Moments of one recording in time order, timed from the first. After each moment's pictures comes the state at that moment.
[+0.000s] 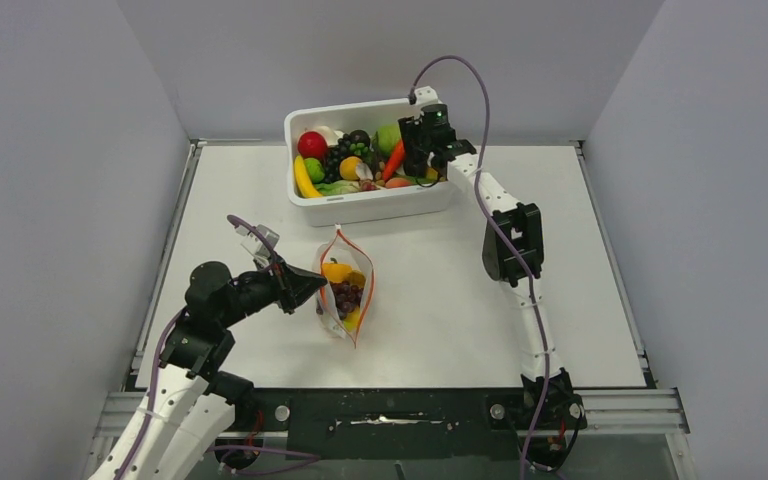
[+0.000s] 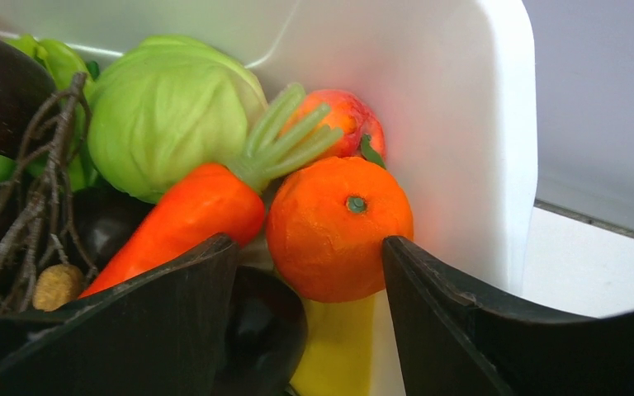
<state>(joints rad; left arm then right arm) -0.35 0.55 0.55 -0.16 0.56 -0.43 0.37 2.51 2.32 -0.29 0.17 -0.10</state>
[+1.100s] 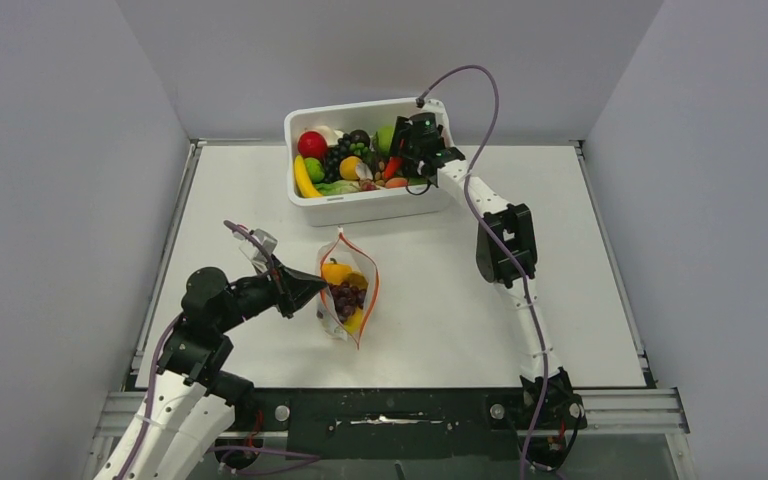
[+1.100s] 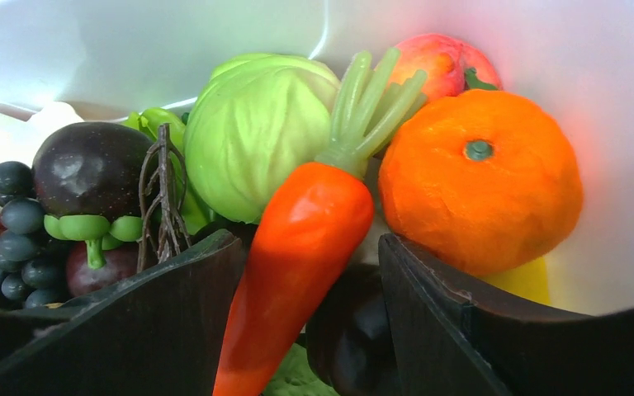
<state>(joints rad) -0.36 0.51 0.53 -0.15 0.57 -0.43 0.41 2.53 2.28 -0.25 0.18 0.42</state>
